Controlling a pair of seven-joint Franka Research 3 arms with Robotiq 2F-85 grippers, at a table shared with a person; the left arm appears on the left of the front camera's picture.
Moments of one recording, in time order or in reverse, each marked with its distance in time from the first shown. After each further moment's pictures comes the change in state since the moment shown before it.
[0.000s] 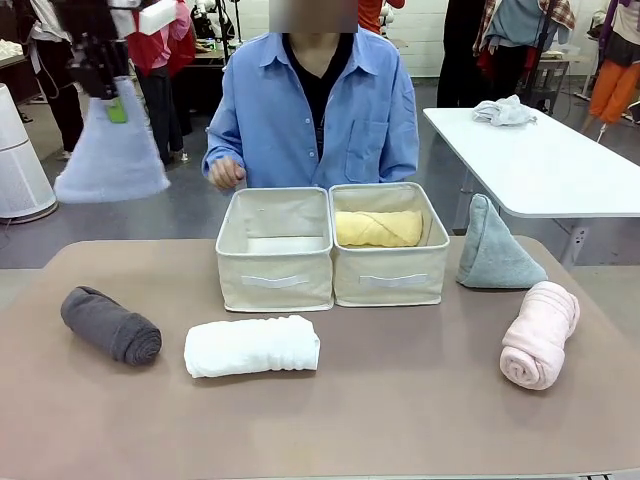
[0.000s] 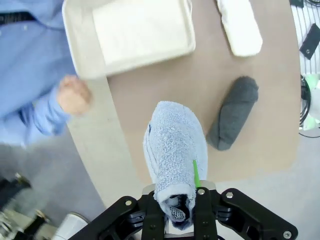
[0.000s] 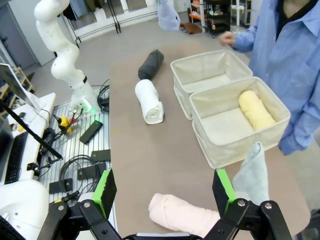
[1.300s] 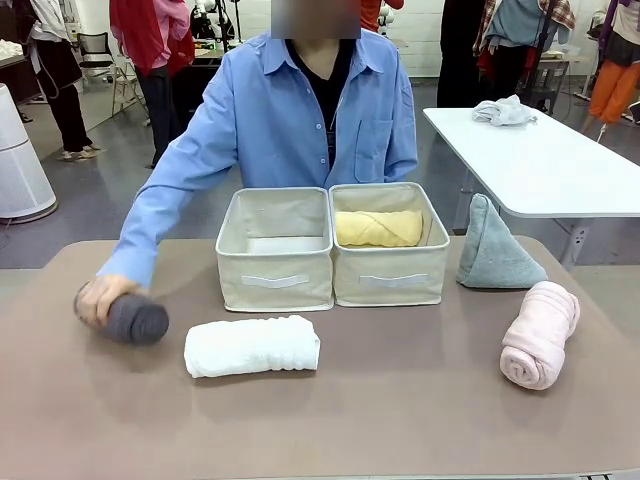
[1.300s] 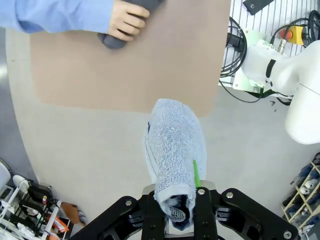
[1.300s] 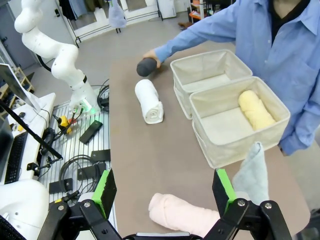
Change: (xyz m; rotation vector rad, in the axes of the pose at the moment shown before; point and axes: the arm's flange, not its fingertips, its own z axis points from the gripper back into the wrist) left arm -0.186 -0.189 0.022 -0.192 0.135 0.339; right arm 0.000 0.000 0.001 -0.001 0.000 -0.001
